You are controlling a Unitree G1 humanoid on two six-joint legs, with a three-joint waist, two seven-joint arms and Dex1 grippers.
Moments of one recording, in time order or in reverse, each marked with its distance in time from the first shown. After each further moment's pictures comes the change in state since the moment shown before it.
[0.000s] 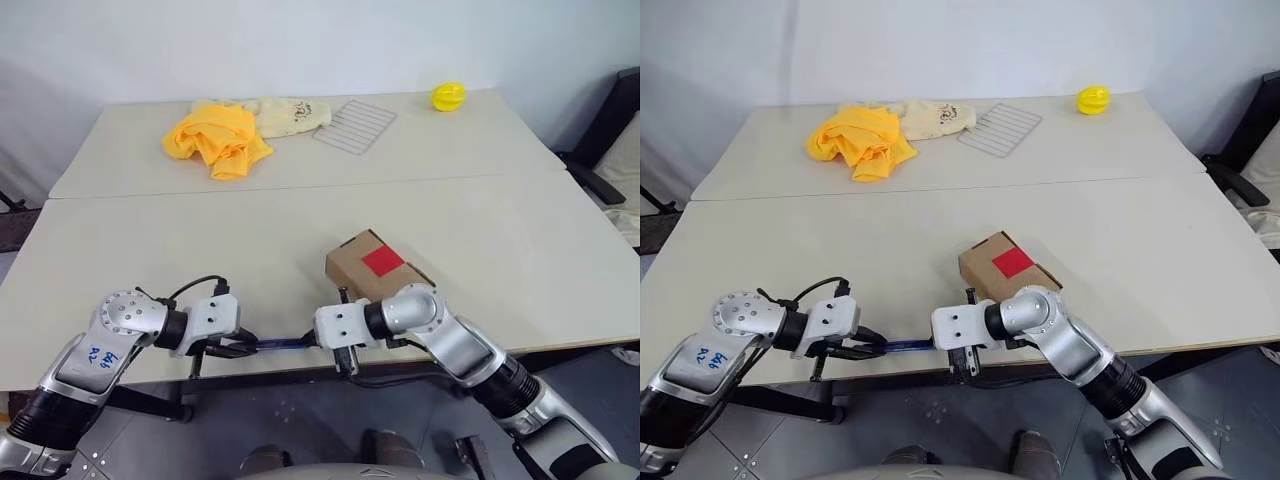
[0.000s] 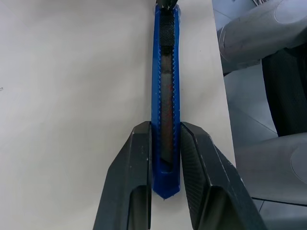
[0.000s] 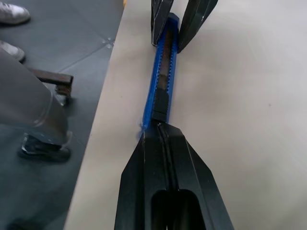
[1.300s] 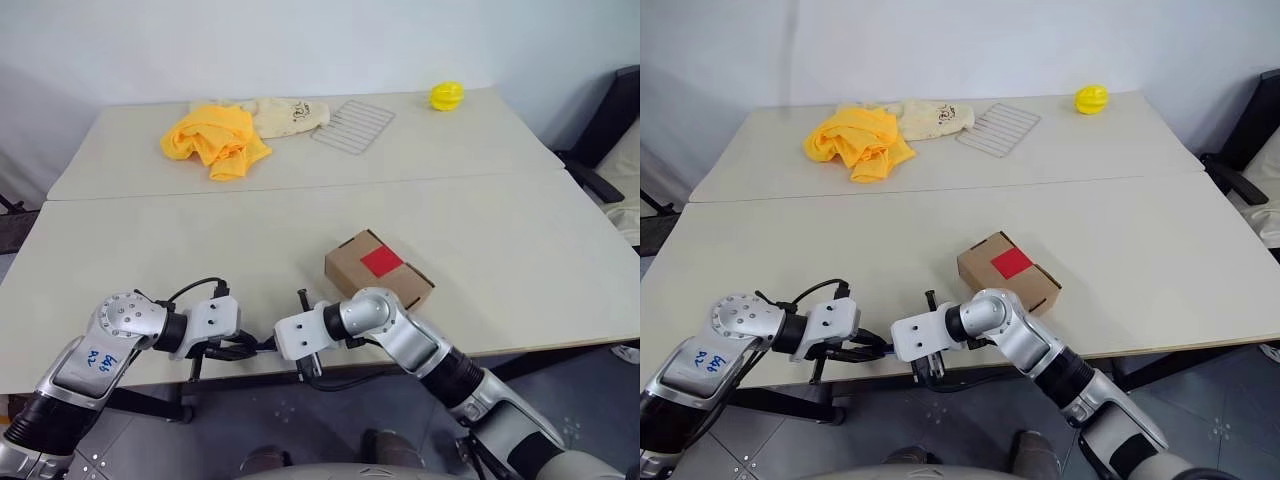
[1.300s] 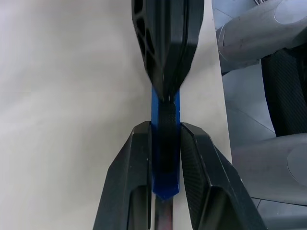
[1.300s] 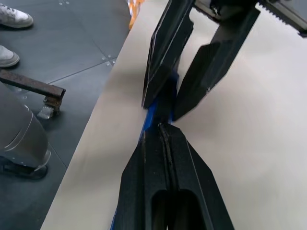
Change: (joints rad) left arm 0.022 0.003 0.010 -0.040 0.003 0.037 0.009; right arm -0.081 0.228 0.074 0.253 -0.104 -0.197 -0.023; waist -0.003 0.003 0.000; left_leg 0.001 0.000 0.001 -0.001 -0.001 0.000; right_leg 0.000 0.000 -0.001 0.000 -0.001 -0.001
